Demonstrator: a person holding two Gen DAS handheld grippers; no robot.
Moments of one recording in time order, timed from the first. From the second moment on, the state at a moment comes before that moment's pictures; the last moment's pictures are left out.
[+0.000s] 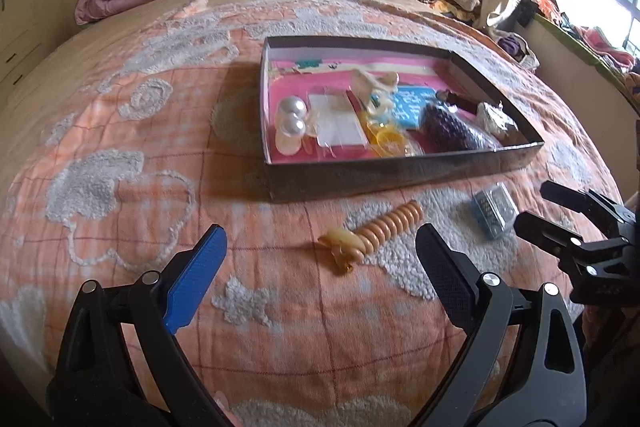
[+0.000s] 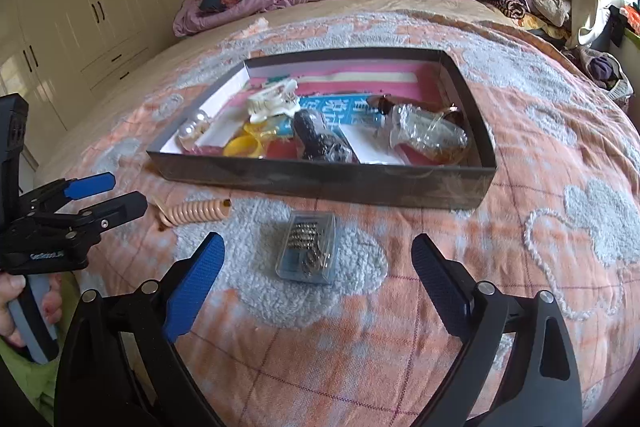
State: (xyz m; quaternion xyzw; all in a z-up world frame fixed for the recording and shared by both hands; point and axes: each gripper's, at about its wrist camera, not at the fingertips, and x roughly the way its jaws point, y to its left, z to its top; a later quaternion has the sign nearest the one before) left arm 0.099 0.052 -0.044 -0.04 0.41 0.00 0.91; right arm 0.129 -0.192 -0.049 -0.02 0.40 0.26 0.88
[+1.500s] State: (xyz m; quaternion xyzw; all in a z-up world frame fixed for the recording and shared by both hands) left arm 0.096 0.006 -0.048 0.00 0.39 -0.09 0.91; right arm 0.123 -0.201 -0.047 -0.02 0.38 0.29 0.88
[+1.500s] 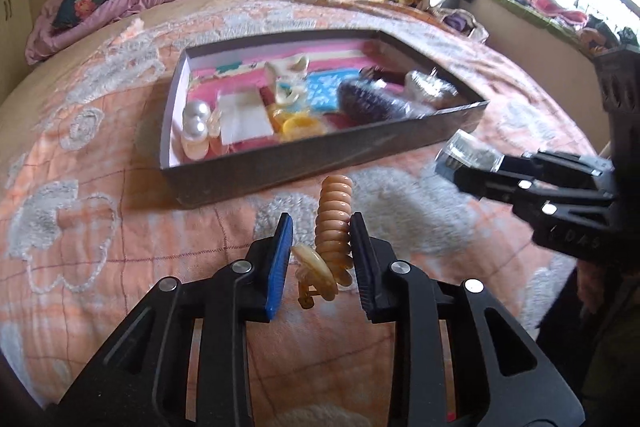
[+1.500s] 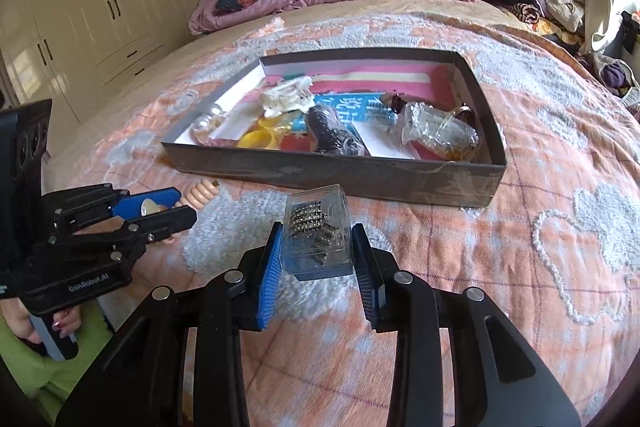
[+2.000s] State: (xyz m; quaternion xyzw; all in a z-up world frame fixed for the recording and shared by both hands) left arm 0.089 0.018 -0.015 -0.02 0.37 -0.07 0.93; right arm 0.102 -0.222 -0.010 0.00 0.34 0.31 0.89
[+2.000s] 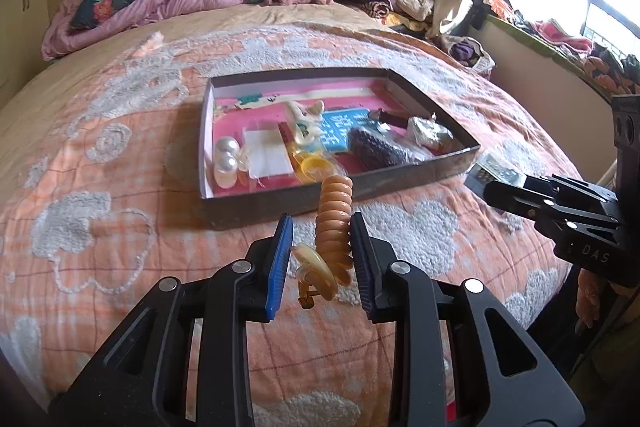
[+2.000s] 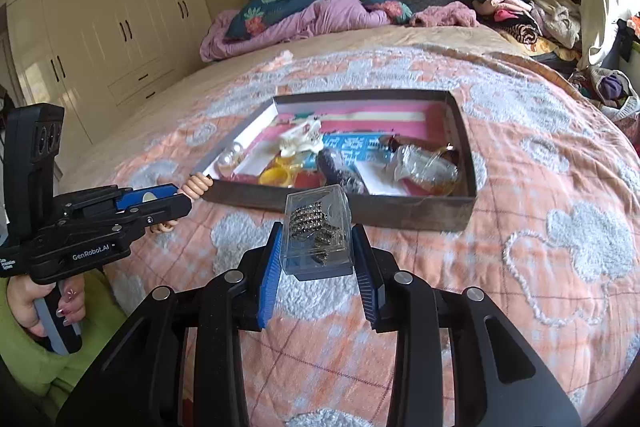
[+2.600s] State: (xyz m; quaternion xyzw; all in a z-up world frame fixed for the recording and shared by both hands) left arm 0.120 0.020 0.004 -0.03 0.34 -0.06 0.94; right arm 0.117 -0.234 0.016 0.01 0.30 0.28 0.91
